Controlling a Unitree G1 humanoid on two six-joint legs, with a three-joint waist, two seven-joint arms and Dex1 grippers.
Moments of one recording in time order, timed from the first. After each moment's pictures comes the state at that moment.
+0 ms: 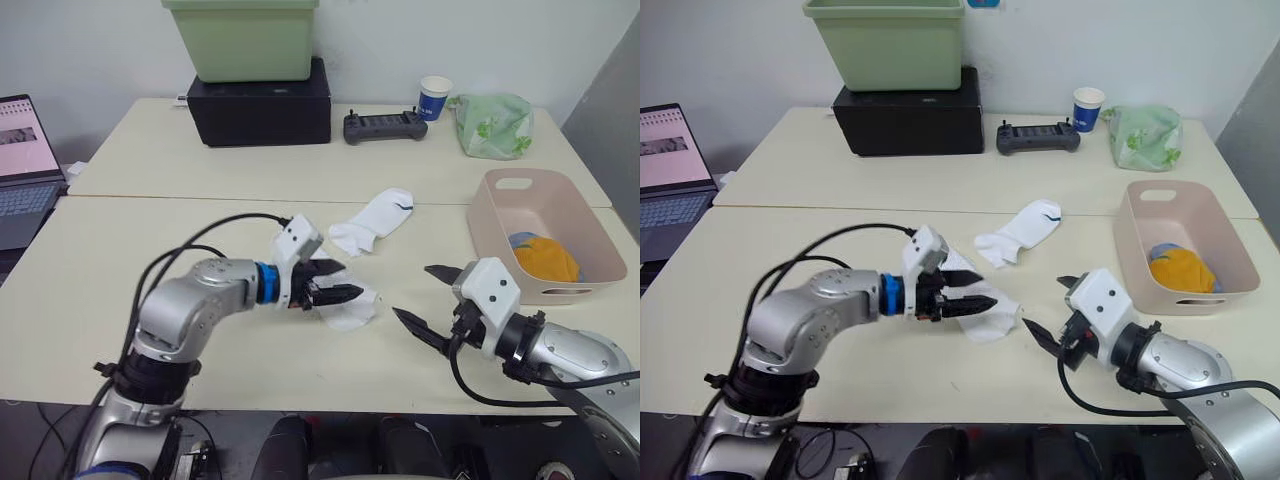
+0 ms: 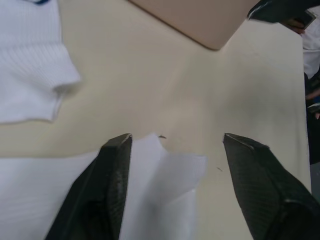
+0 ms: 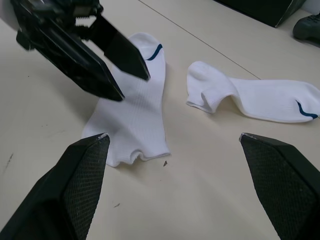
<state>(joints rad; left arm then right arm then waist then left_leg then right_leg) -0.52 0.54 -0.12 -0.33 -0.54 0.99 -0.81 -0.01 -0.65 -0.06 -0.96 0.49 0.93 0.44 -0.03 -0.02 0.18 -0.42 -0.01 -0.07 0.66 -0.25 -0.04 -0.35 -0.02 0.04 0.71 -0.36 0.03</state>
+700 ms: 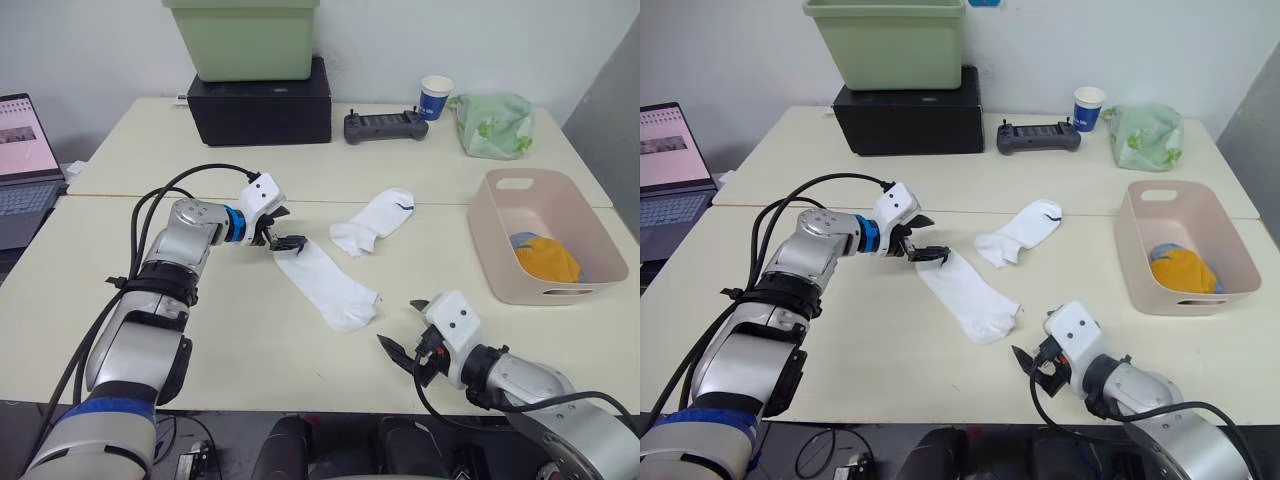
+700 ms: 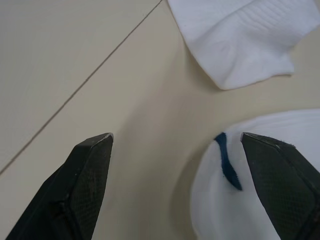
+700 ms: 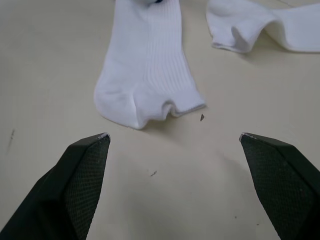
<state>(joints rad) -0.97 0.54 -0.24 0.85 -0.05 0.14 -1.04 0.09 -0.55 0.20 -0.89 0.35 0.90 0.26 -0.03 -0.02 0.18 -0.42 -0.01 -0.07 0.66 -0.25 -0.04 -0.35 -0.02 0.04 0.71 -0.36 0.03</state>
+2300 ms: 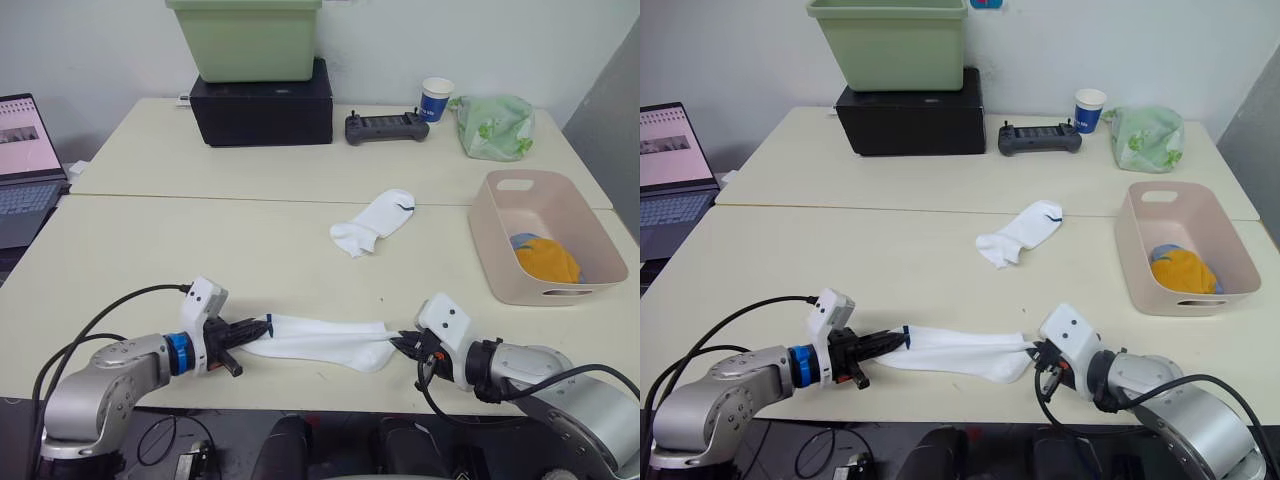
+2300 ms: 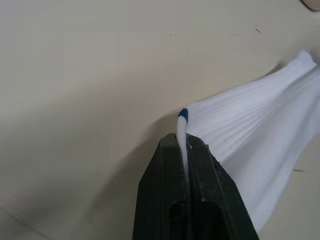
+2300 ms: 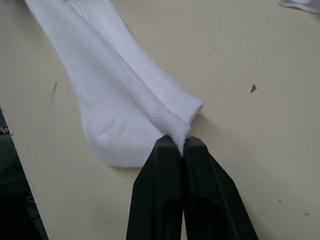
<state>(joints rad) 0.04 0.59 0.23 -0.43 -0.51 0.97 -0.83 -0.02 -0.66 0.18 -0.86 0.45 1.07 0.45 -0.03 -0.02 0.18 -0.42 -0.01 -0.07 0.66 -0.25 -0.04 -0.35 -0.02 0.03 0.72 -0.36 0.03</state>
